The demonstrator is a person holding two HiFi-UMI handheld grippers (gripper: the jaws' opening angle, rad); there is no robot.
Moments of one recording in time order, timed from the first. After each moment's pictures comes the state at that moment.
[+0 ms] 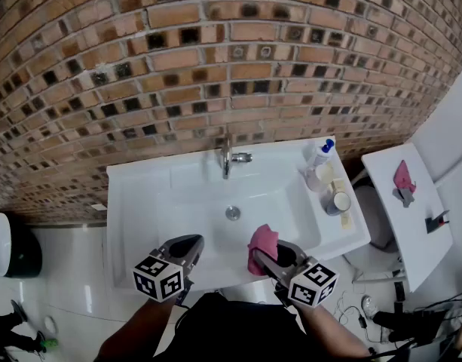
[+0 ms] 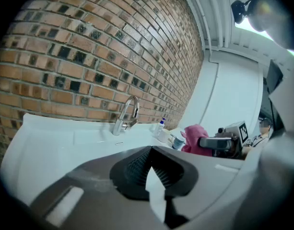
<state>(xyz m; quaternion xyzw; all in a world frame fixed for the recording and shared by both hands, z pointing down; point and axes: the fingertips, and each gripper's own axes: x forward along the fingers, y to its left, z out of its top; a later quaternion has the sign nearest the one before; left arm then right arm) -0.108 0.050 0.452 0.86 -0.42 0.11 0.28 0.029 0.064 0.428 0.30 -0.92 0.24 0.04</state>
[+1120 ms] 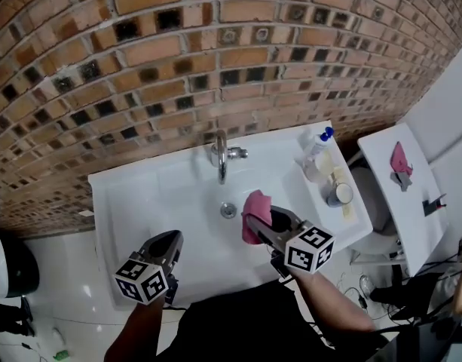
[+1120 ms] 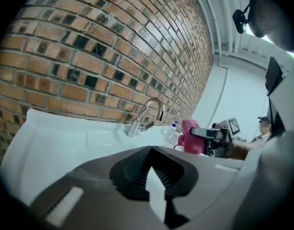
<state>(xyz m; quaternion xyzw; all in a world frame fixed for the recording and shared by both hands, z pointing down) -0.169 -0.008 0.475 0.84 -0.45 0.08 0.30 0.004 -0.055 0.441 0.32 -0.91 0.25 0.05</state>
